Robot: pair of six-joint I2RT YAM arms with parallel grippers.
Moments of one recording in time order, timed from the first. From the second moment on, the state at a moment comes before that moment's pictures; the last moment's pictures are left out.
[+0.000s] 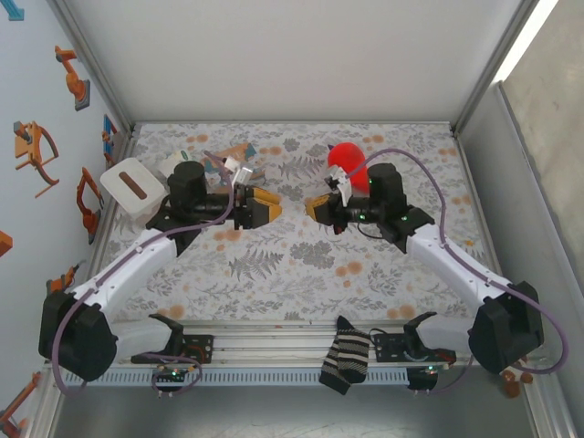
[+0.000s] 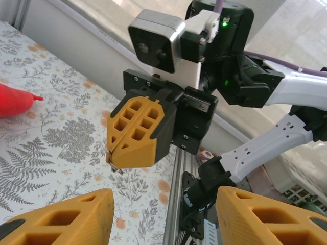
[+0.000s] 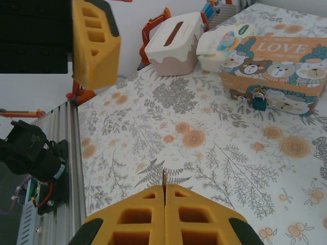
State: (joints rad) left arm -0.50 1.22 0.87 0.10 1.06 -0.38; right arm 0.50 1.24 0.90 -0.13 -0.80 0.02
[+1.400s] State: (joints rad) left arm -0.56 1.36 0.92 0.10 1.06 -0.35; right arm 0.59 1.27 0.95 -0.11 -0.80 0.02
